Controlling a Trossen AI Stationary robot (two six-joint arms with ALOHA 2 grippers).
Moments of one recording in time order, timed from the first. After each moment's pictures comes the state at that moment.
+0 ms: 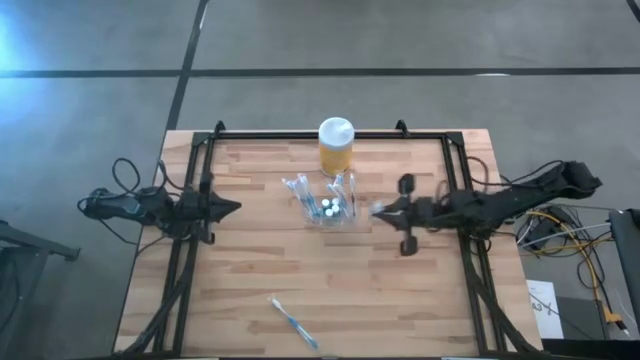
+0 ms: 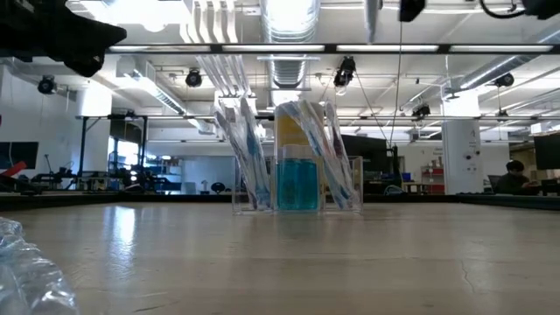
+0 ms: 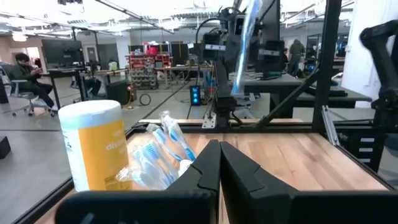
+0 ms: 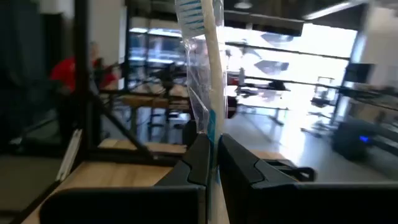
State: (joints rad) left arm -0.22 0.04 0.20 -0.11 -0.31 0.05; right arm 0.24 0.99 0.52 0.60 0.26 -0.11
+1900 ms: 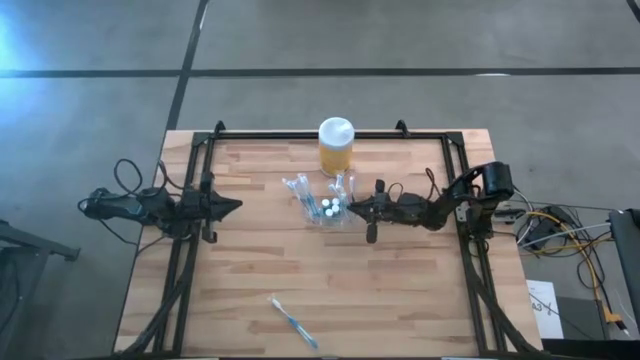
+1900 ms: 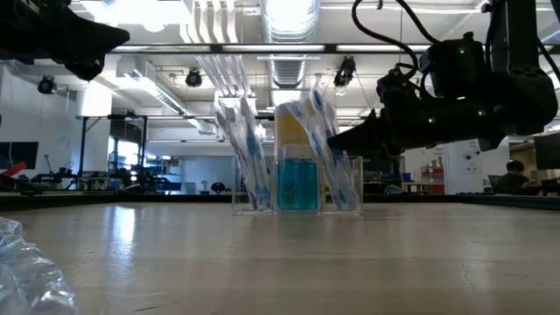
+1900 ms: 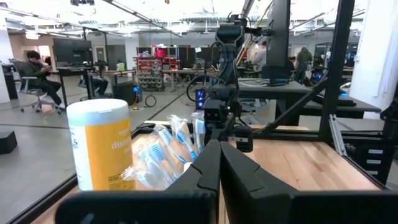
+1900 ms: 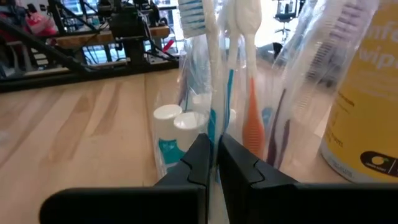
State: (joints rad) left arm -0.22 0.04 0.17 -0.06 -0.35 0.02; right arm -0.07 1.83 0.30 1.39 0.16 0.12
